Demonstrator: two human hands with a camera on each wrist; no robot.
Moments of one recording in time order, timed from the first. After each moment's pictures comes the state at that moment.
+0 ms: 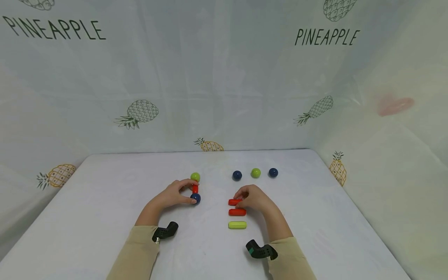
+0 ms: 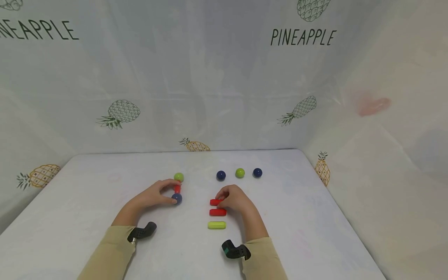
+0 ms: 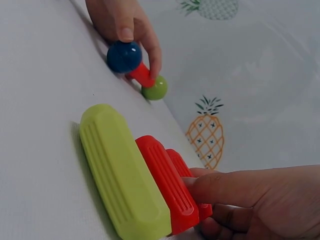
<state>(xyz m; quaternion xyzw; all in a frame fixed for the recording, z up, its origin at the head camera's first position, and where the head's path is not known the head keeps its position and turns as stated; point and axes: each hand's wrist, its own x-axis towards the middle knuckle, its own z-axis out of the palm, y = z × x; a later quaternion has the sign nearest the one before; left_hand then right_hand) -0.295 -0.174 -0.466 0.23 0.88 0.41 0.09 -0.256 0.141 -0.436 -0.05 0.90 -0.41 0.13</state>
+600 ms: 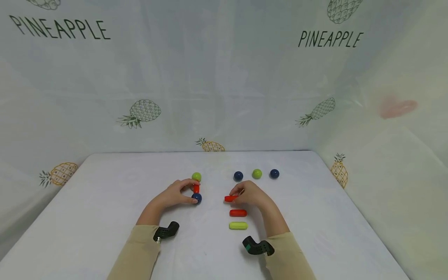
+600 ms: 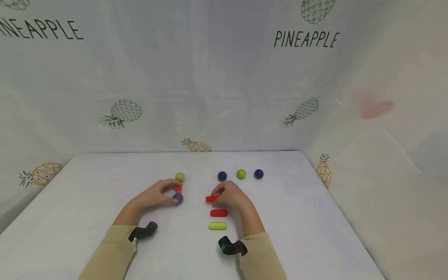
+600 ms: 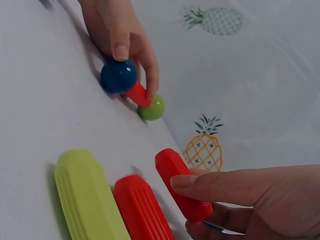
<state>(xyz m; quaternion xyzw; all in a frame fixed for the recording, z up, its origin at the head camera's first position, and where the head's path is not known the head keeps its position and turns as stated) -0.294 -0.175 -0.466 0.23 0.87 0.43 0.09 -0.264 0.125 -0.422 -0.07 0.90 -0.41 0.14</state>
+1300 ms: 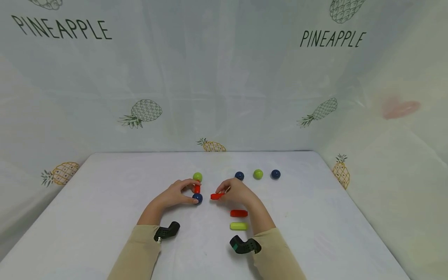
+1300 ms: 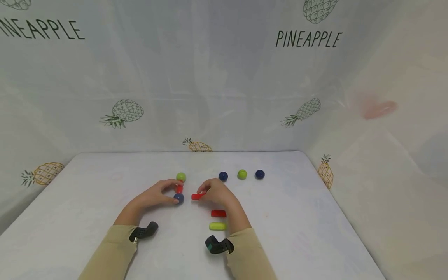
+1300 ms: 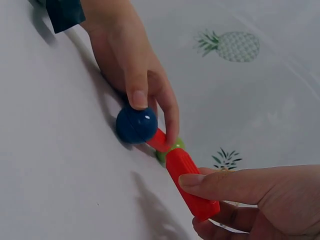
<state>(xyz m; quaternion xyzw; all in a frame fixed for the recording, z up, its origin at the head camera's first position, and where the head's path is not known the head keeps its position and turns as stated) -0.296 -0.175 -0.466 0.25 0.87 0.42 0.08 -0.273 0.084 -0.415 -0.10 0.89 -0.41 0.16</state>
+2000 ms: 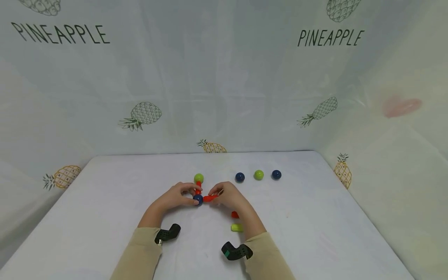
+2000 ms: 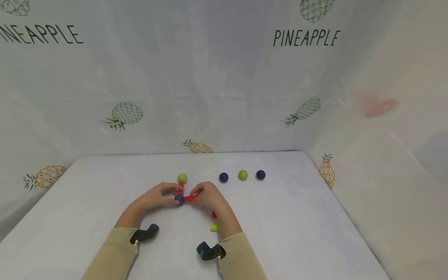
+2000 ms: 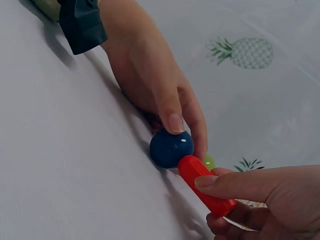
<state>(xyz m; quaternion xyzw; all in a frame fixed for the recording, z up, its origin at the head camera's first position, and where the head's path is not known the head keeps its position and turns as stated) -0.297 -0.175 -0.467 0.25 0.87 0.41 0.10 -0.276 0.062 -0.434 -0.10 0.87 -0.46 0.14</state>
